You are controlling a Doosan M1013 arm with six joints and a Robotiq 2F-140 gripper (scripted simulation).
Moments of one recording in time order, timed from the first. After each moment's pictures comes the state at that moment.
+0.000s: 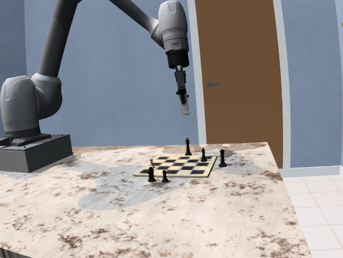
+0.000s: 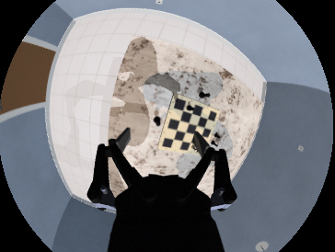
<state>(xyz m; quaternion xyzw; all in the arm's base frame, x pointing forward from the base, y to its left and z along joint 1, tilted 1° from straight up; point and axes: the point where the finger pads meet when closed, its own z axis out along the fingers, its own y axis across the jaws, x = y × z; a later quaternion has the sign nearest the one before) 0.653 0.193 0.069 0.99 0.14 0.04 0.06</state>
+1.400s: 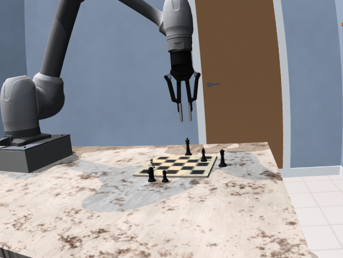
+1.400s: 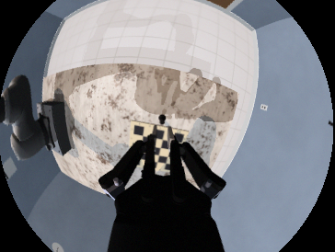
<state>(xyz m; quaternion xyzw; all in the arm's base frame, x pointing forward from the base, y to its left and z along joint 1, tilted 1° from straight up) 0.653 0.193 0.068 0.63 0.78 0.00 0.01</state>
